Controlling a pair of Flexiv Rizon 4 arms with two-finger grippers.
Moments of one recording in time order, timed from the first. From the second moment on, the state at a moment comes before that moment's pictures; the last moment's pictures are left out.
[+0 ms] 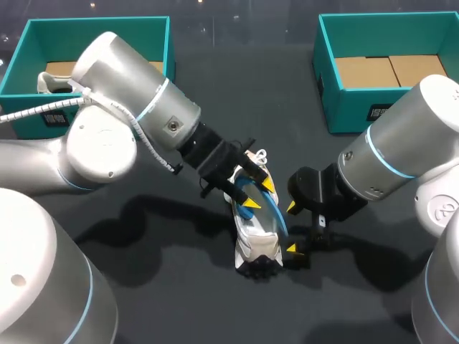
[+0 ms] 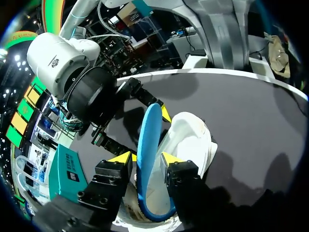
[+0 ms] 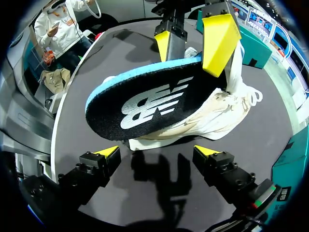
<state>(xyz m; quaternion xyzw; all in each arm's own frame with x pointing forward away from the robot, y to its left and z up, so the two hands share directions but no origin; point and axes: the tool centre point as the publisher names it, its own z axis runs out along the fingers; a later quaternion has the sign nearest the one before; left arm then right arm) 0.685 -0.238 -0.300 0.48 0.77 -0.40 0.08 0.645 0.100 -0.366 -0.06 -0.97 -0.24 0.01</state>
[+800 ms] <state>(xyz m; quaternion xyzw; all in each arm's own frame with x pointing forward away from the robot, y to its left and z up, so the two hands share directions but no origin) 0.690 -0.238 -0.300 0.55 0.79 -0.27 0.06 0.645 0.100 -0.366 -0.06 -0.97 -0.24 0.01</state>
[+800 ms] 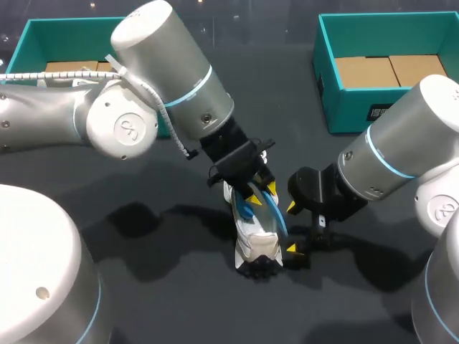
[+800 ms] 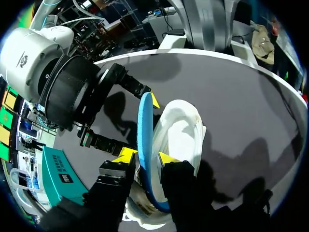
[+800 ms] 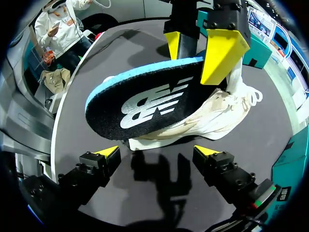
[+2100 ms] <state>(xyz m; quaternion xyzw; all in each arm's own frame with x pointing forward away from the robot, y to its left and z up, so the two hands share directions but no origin) 0.661 -0.248 -0.299 0.47 0.79 -0.38 0.11 0.645 0.100 -0.366 -0.06 -0.97 -0.24 0.01</state>
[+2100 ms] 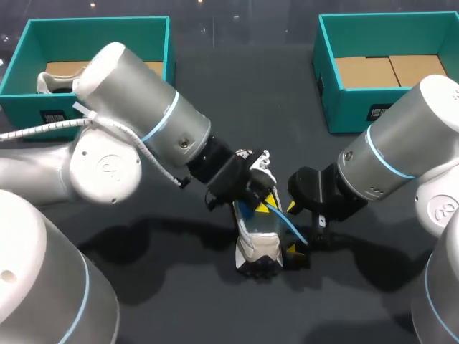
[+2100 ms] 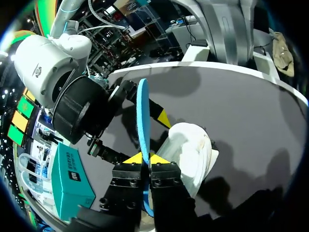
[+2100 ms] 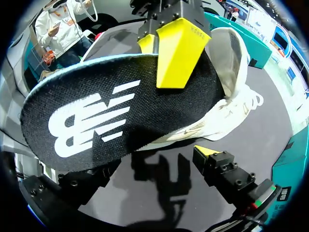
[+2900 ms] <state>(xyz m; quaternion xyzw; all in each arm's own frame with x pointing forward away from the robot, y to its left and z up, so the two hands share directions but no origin) 0.632 -0.250 -0.309 0.42 0.72 -0.54 0.10 0.645 0.100 -0.366 -0.06 -0.97 -0.24 0.01</state>
